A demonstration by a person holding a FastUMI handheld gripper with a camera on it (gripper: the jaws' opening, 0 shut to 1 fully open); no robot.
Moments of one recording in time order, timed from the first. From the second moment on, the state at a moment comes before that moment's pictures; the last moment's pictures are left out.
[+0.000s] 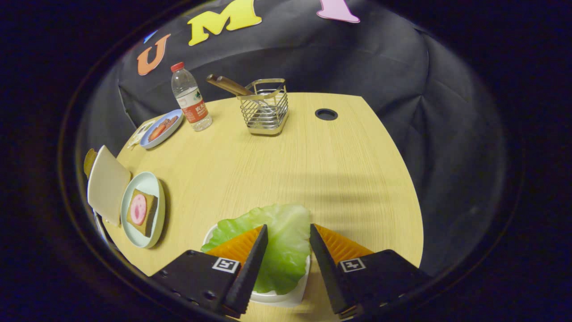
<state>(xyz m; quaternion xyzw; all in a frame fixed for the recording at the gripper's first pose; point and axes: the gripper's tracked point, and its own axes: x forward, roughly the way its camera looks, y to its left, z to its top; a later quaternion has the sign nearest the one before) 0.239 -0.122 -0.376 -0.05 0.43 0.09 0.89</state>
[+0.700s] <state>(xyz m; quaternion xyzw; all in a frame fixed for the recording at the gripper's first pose) 0.228 -0.117 -0.355 -0.06 0.43 0.08 0.90</state>
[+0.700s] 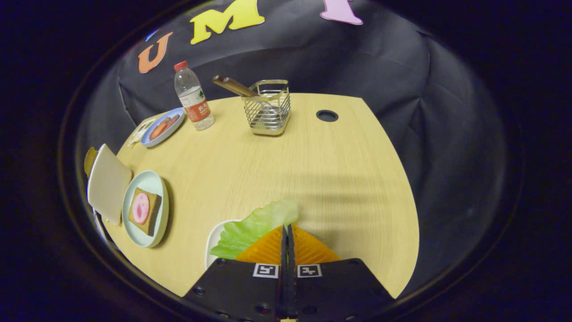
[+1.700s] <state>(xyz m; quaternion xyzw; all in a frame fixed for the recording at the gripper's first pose) 0.099 0.098 -0.227 -0.05 0.36 0.10 0.93</state>
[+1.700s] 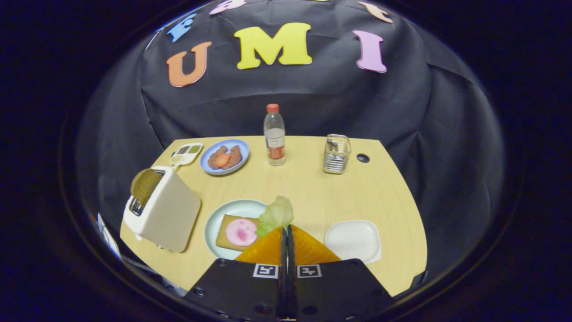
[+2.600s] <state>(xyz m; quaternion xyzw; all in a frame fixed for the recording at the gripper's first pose) 0.144 0.195 -0.343 -0.07 0.45 0.10 0.88</state>
